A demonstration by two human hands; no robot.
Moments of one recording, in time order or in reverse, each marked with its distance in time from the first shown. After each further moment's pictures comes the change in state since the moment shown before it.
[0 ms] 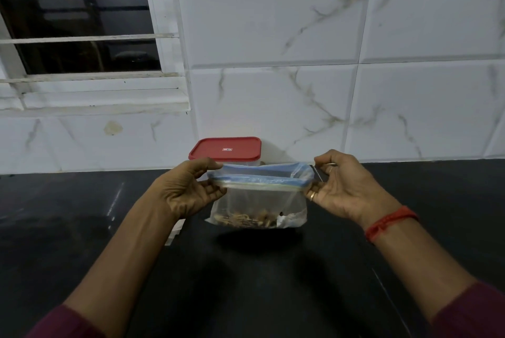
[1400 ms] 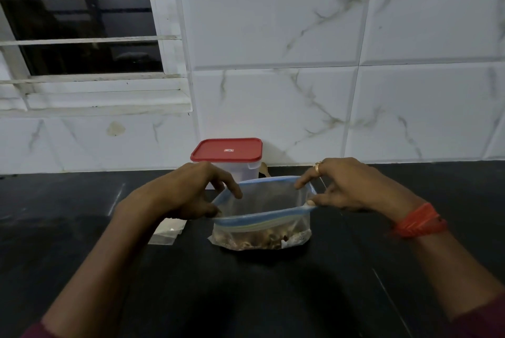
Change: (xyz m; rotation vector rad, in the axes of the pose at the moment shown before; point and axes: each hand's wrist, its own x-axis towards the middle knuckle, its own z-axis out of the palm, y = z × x) left_hand -0.039 0.019 0.007 1.855 -0.204 0.396; right_hand -0.027 -0.026 -0.002 -2.171 -0.132 -0.539
